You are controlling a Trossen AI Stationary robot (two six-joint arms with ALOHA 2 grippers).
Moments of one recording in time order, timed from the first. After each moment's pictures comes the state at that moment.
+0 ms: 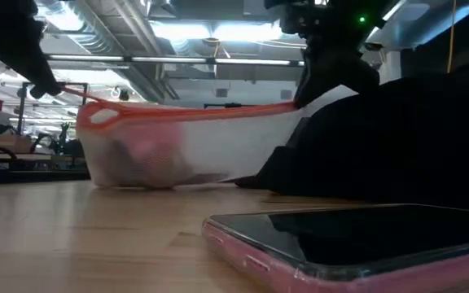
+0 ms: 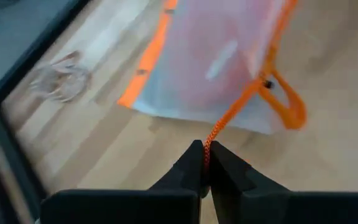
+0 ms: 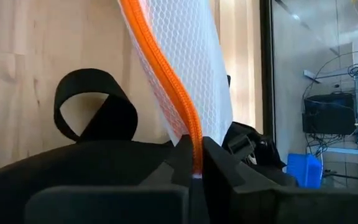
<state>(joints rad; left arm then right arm) -0.77 1.48 1.02 -1.30 -0.76 -1.46 0.26 1.69 1.22 -0.75 0.71 0.00</state>
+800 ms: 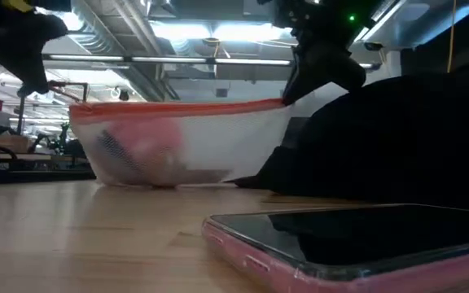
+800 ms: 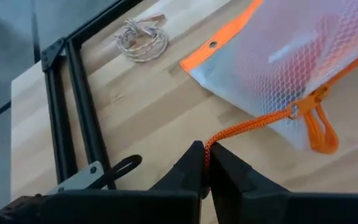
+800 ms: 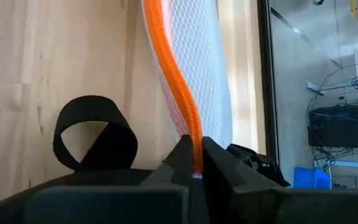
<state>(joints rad) -0.70 1.47 1.02 -1.57 -0.68 -1.85 0.25 1.69 1.22 -0.65 0.68 -0.07</state>
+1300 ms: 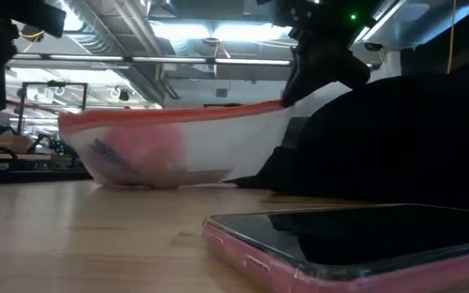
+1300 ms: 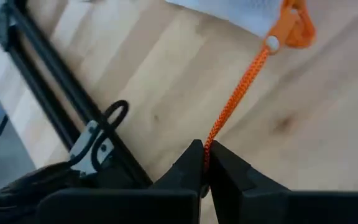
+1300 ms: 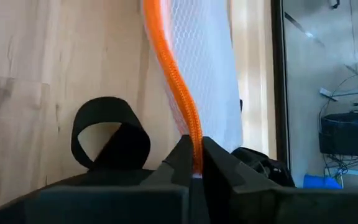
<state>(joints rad) -0.69 1.47 1.02 -1.46 -0.39 -1.45 0.25 1.69 1.22 -0.64 0.63 -0.09</state>
